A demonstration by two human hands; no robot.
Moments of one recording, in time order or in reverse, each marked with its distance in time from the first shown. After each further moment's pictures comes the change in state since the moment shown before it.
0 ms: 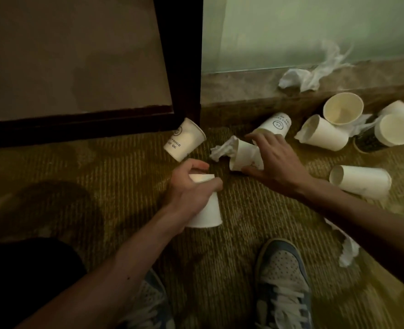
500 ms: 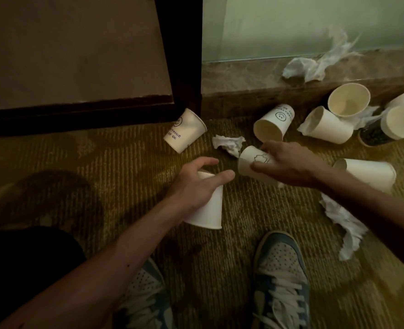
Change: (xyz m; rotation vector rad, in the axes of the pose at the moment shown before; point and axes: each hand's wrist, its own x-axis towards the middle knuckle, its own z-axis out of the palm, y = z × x) left_hand 0.000 0.000 -0.001 0.196 -0.154 0.011; right_hand -0.001 0.015 -0.011 0.076 -0.321 0.233
